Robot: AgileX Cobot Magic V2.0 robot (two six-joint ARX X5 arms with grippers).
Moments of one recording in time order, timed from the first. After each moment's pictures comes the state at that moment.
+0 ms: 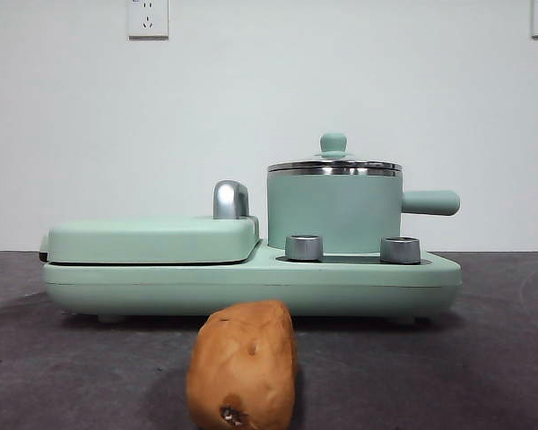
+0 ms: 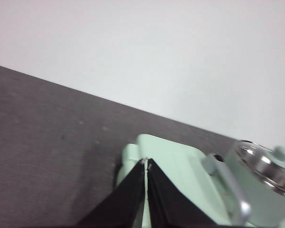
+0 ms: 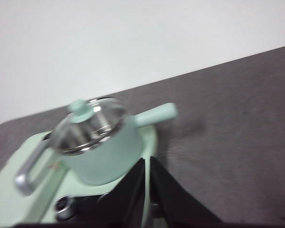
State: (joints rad) left arm -0.08 0.23 0.38 -0.17 0.10 -0.38; right arm 0.08 0.22 0.51 -0.43 -0.17 0.37
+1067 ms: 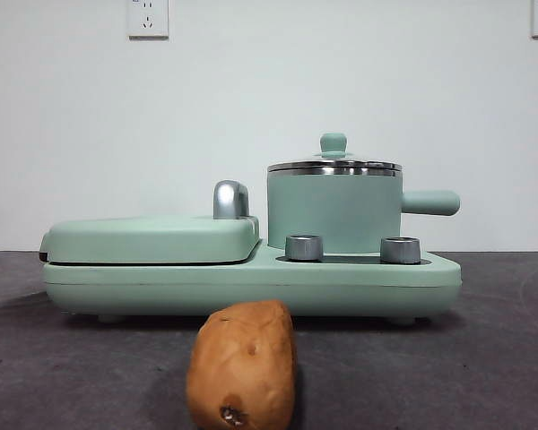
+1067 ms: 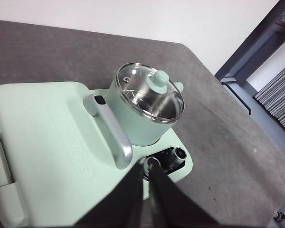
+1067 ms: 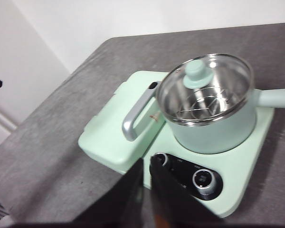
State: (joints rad) left arm -0.08 0.88 0.99 -0.52 0.68 -0.20; right arm 0.08 0.73 0.92 -0.59 -0.66 0.21
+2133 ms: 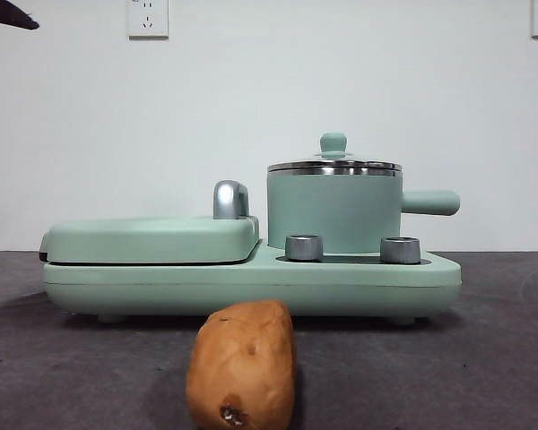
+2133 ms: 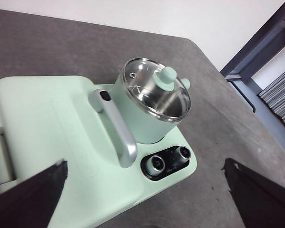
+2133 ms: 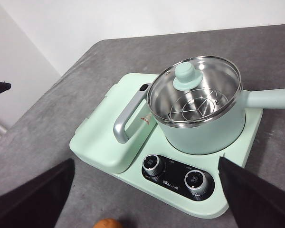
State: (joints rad) left arm -0.10 0.93 1.01 -0.51 0.65 -0.21; right arm 0.08 0.73 0.92 -0.58 -0.63 0.21
